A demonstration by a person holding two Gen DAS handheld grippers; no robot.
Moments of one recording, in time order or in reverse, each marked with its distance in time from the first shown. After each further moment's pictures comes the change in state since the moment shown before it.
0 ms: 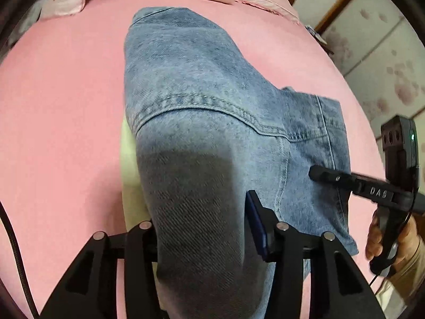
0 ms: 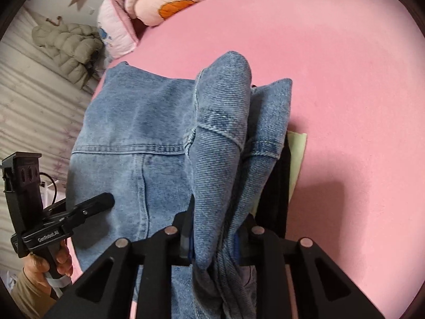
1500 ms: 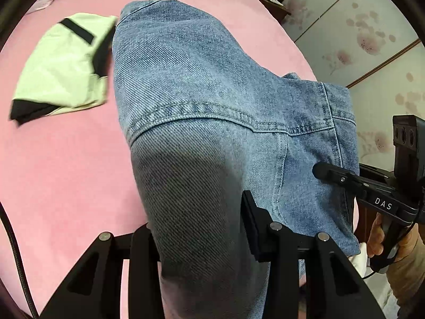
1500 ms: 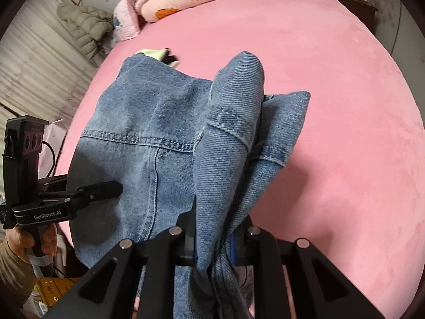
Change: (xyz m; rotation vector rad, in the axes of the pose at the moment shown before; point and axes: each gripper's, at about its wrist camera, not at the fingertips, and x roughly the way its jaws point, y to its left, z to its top) left arm -0.078 -0.403 -0.290 -0.013 0.093 -0.062; right arm -0.349 -0.180 -0.285 -0.126 0.027 -0.099
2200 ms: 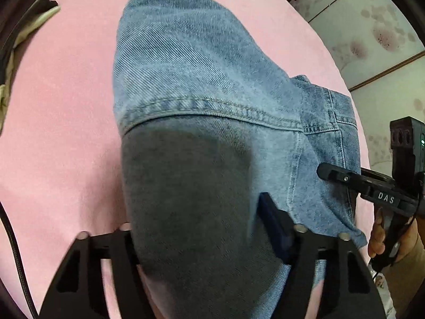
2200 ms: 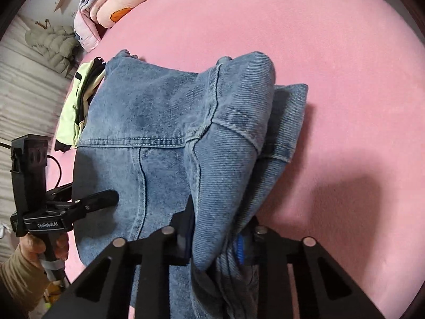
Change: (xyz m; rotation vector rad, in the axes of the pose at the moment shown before) left arm 0.218 -0.021 0.088 -0.002 0.050 -0.033; right arm 0.088 -0.134 0.023 0.132 0.048 -0.009
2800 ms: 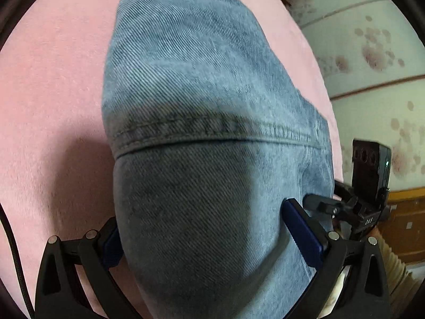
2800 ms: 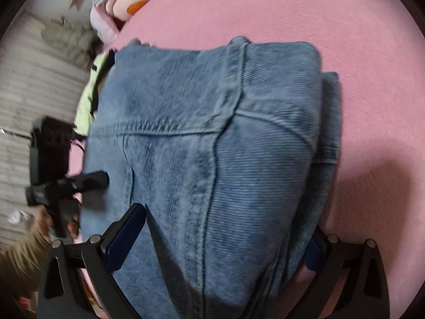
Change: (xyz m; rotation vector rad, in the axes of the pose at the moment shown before) left arm 0.027 0.039 0.014 -0.070 0.082 -0.213; right arm 0.032 -0.024 0.001 -0.037 0.083 0.149
